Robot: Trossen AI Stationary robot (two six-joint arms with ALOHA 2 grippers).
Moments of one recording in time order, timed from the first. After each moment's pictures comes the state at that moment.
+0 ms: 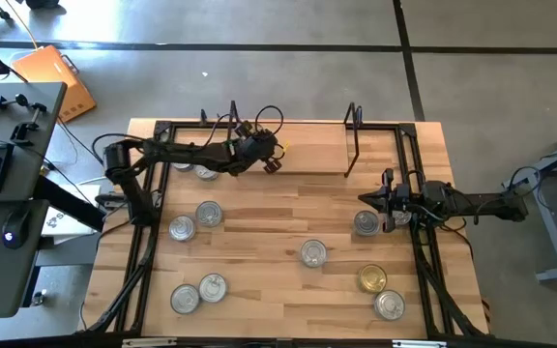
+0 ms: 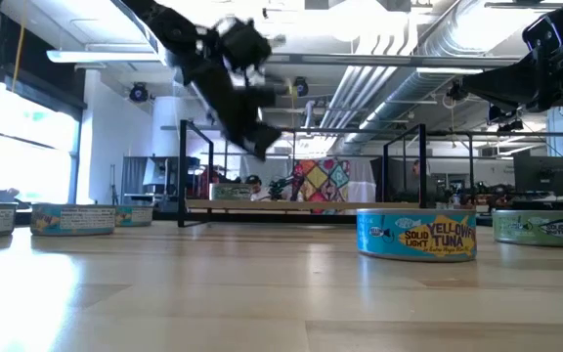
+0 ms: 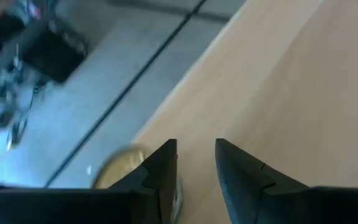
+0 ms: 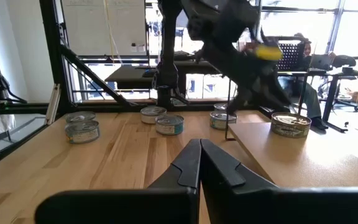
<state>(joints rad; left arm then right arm) 0.29 1.74 1.10 -0.05 -0.64 0.09 0.05 0.01 0.01 0.04 0.12 -0.03</state>
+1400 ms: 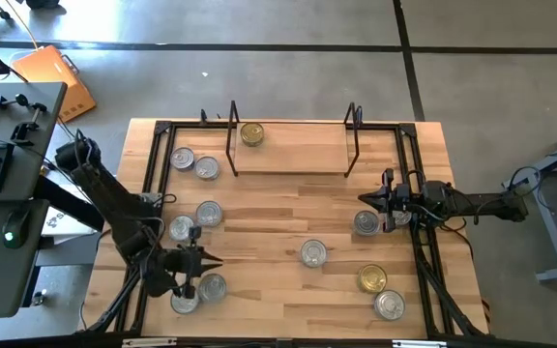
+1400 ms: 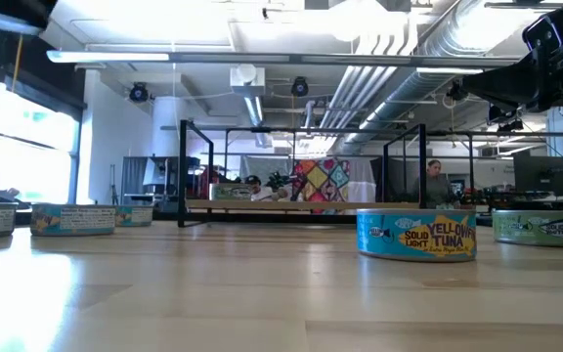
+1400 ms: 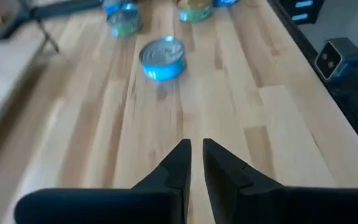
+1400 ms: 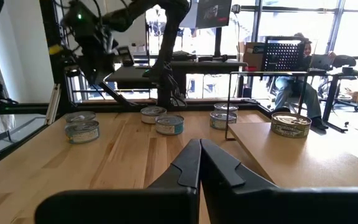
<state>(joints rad) -0.93 1.23 0.70 -0.29 -0.80 -0.49 0.05 0.01 0.01 0.04 0.12 -0.03</state>
